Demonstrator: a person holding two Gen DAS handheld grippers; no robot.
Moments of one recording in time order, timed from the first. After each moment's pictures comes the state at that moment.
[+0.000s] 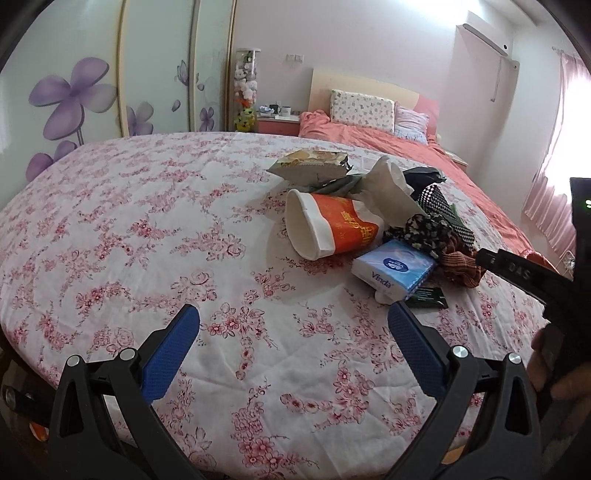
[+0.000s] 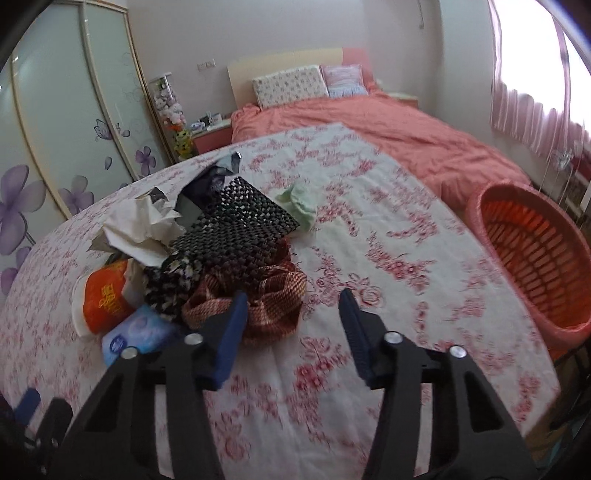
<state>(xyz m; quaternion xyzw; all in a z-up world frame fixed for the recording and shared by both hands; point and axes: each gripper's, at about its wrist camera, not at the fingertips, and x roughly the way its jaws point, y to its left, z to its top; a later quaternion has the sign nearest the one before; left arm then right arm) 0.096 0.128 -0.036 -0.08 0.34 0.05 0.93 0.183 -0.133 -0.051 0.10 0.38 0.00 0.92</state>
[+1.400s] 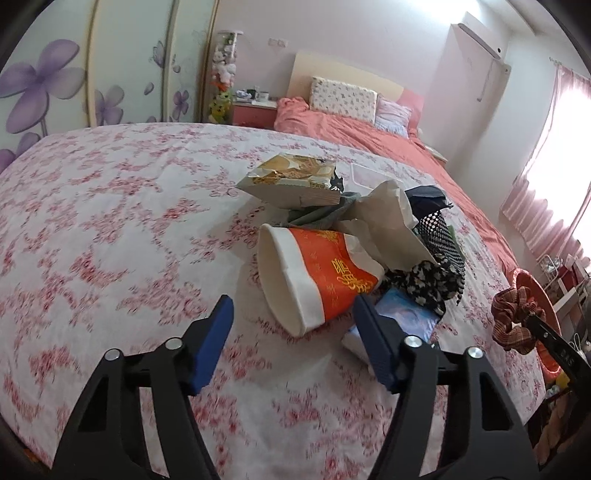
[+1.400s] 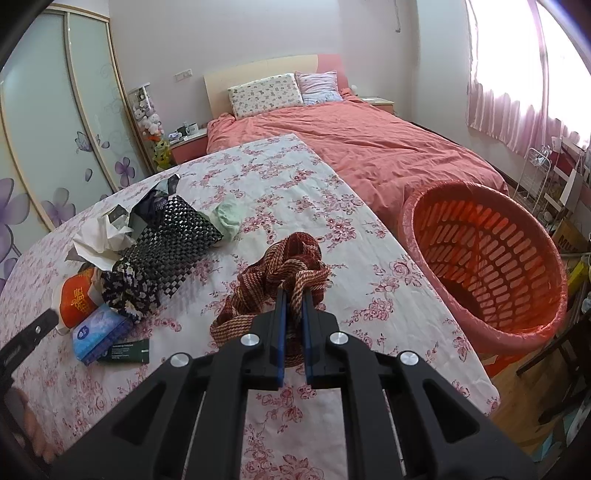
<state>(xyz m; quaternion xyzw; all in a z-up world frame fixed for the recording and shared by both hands) 0.170 0.140 -0.034 -0.11 0.37 -0.01 0.92 0.151 -0.195 -0.037 0.09 0.37 -0.05 0.93</state>
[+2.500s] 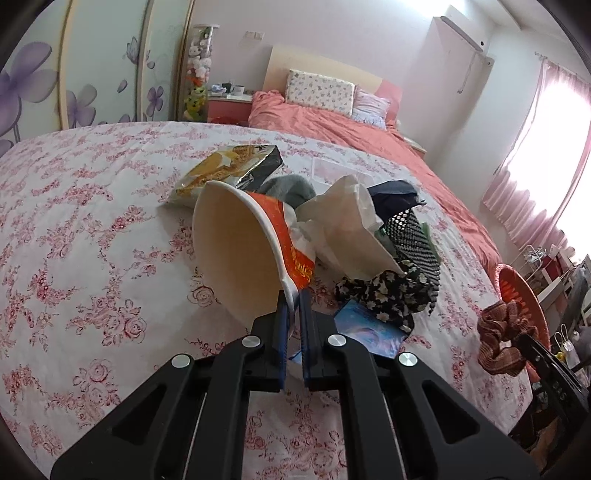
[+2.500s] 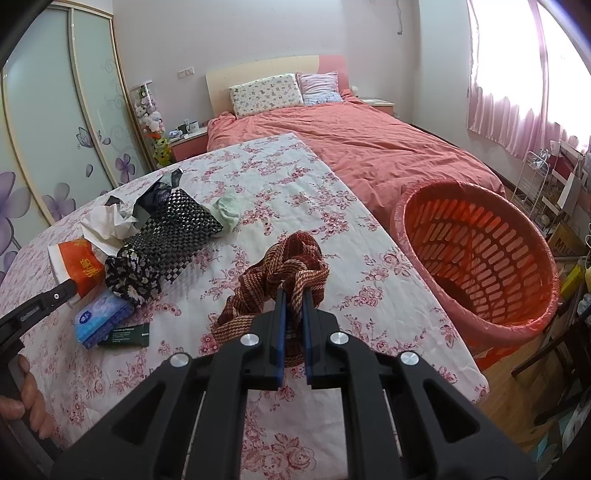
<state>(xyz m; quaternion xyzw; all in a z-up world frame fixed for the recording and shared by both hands) 0.190 0.112 -0.032 -0.11 0.38 -0.05 0.92 0.137 -0.197 -0.034 0.08 0.37 -0.05 0.93</state>
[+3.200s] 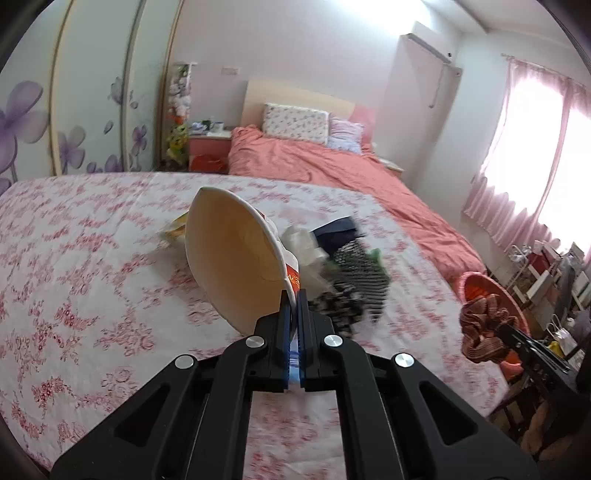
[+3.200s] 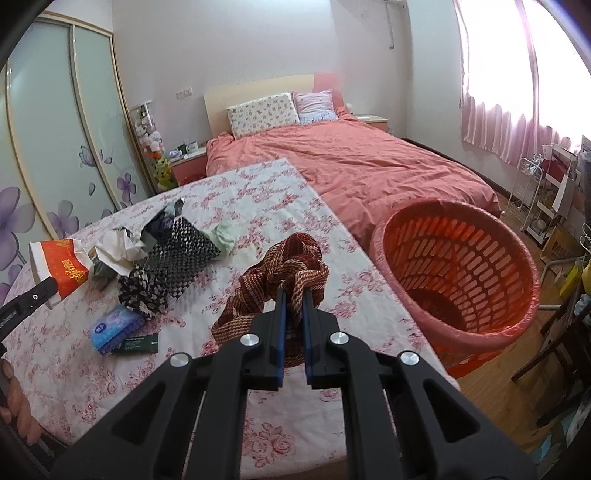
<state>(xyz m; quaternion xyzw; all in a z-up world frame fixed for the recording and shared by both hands) 0.145 0.094 0.023 -0.08 0.31 -0.09 0.94 0.105 -0.216 -0.001 0.09 0.32 -0.05 0.94</state>
